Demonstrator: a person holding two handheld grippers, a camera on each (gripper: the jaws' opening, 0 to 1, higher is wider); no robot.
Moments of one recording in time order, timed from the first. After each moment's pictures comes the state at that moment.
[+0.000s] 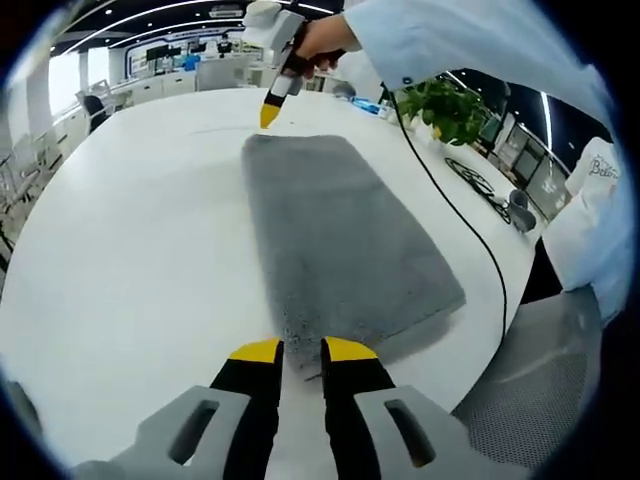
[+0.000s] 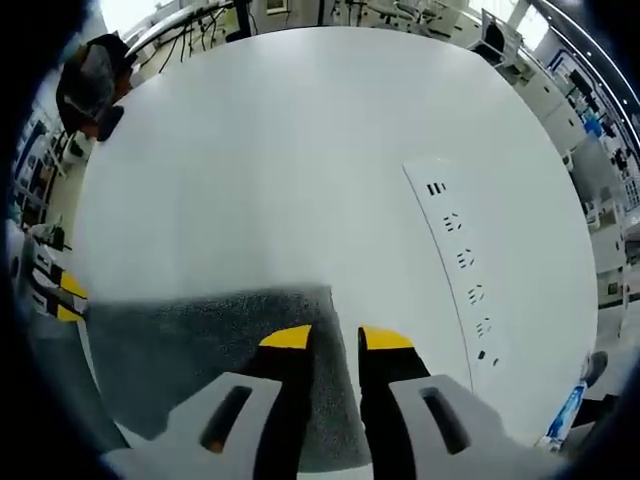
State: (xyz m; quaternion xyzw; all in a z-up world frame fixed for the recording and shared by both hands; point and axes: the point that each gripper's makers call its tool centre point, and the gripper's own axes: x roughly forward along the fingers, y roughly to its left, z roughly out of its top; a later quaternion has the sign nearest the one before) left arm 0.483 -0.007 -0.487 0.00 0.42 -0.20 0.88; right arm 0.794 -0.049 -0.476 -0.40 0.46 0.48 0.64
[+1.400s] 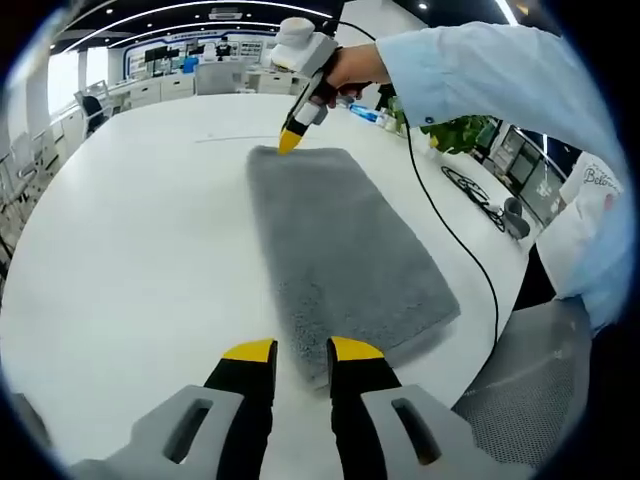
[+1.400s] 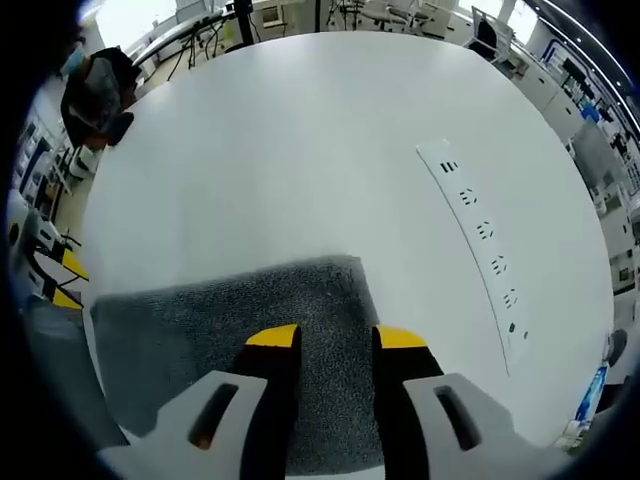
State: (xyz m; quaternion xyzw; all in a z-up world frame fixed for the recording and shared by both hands) left arm 0.497 0.002 -0.468 -0.01 0.42 -0.22 0.88; right arm 0.767 -0.067 -0.483 -0.36 0.45 0.49 0.66
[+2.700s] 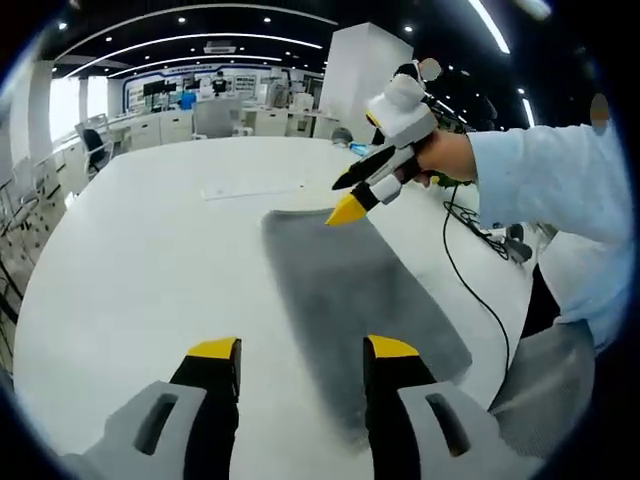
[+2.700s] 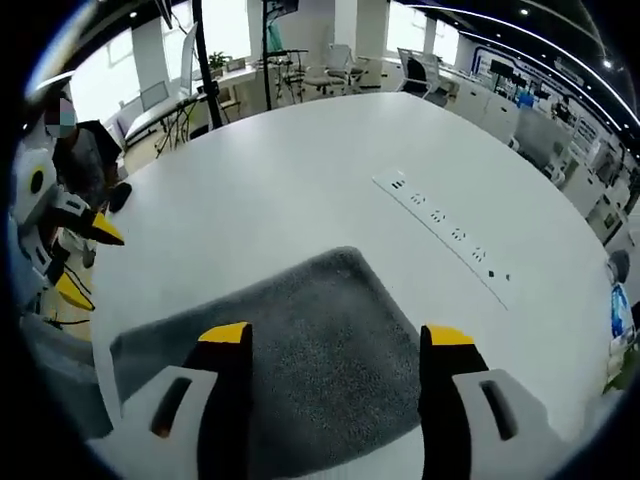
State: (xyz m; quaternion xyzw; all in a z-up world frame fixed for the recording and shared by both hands) left arm 0.555 0.023 -0.422 0.00 0.34 -0.22 0.92; right arm 0.726 -0.102 -0.446 -0.22 0.38 0.44 0.78
